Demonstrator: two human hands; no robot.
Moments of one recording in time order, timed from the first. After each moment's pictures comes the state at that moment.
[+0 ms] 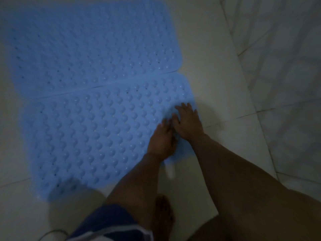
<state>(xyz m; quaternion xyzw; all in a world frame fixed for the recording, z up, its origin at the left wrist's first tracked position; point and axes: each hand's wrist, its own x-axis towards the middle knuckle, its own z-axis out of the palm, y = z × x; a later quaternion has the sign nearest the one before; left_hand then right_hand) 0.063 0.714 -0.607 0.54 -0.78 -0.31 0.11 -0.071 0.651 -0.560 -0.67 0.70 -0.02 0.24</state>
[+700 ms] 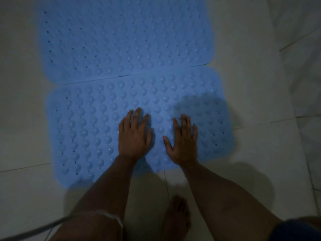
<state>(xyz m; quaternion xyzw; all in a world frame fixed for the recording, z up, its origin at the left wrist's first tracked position) 0.221 0.737 -0.607 0.68 -0.72 -0.11 0.05 0.013 0.743 -0.633 -0.75 0.65 -0.01 0.13</state>
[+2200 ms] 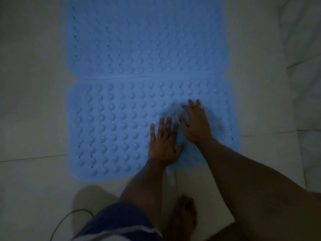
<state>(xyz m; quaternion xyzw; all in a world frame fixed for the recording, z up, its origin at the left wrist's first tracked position) 0.179 0.757 -0.623 0.63 -0.73 -0.24 0.04 0.042 0.660 -0.588 -0.75 0.62 -0.08 0.21</state>
